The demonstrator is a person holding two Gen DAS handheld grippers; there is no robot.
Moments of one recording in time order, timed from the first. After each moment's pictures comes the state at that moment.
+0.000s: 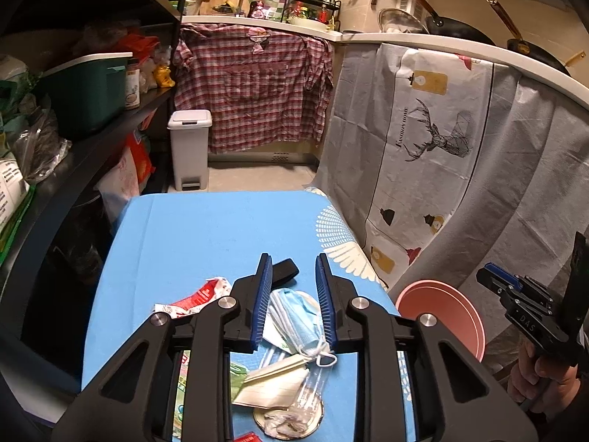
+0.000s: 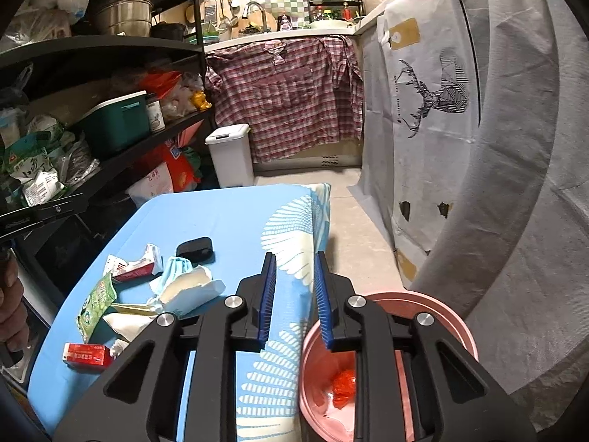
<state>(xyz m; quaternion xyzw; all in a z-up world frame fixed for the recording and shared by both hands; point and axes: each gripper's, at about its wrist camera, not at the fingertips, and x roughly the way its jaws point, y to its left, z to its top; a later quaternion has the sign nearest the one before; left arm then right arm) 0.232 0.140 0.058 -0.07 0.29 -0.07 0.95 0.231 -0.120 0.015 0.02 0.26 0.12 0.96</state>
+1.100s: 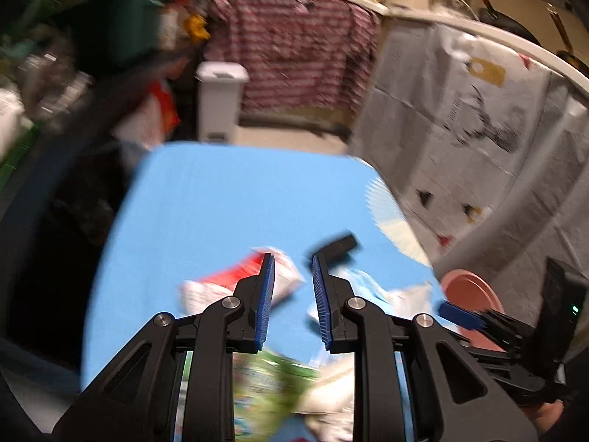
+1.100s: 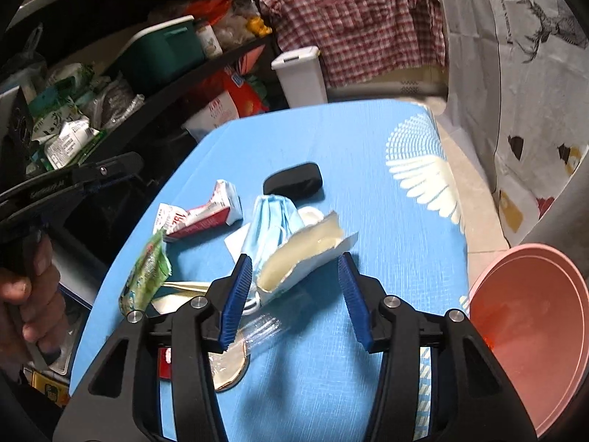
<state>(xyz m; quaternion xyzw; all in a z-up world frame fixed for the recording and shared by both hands) 0.273 0.184 -0.002 -0.12 0.37 -0.06 0.92 0.285 -0.005 -0.060 0.04 0.40 0.25 0.88</state>
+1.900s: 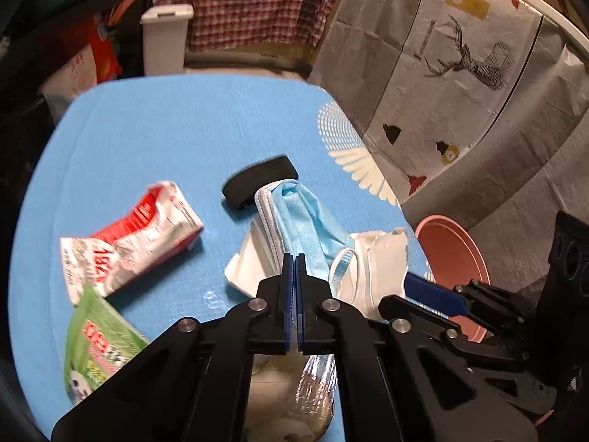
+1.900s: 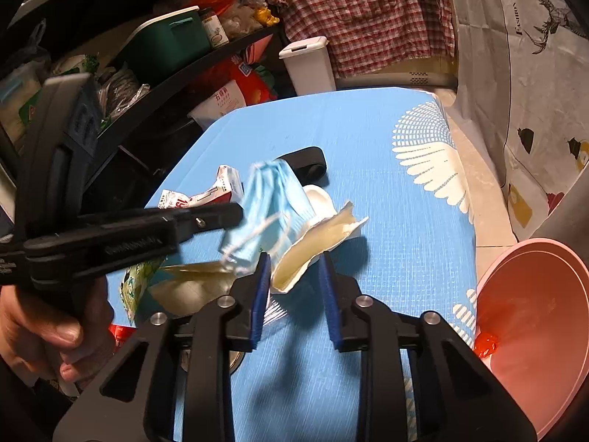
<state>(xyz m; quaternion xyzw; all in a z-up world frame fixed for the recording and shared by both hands) 0.297 0.128 -0.052 -0.11 0.45 -0.12 0.88 0.286 -0.009 -0.069 0.04 0.41 0.27 0.87</state>
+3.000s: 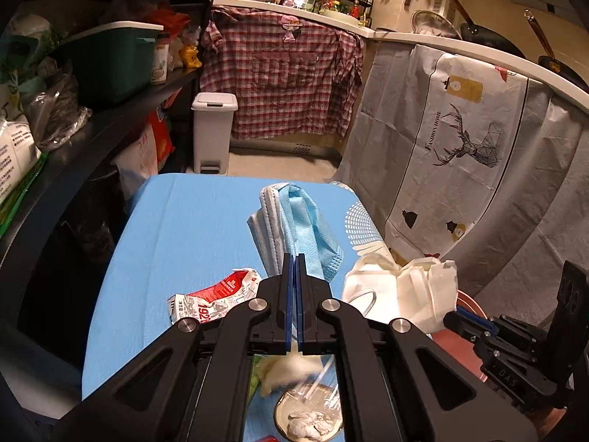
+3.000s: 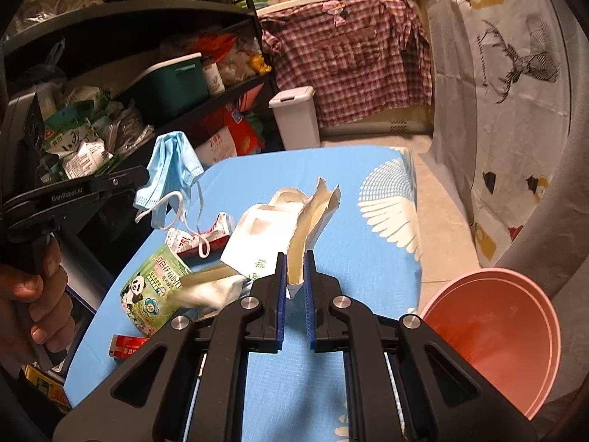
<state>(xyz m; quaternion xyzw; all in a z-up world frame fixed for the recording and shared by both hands) 0.244 0.164 0.038 -0.11 0.31 -0.03 0.94 0.247 -0.044 -0.014 0.03 0.32 0.24 0.92</state>
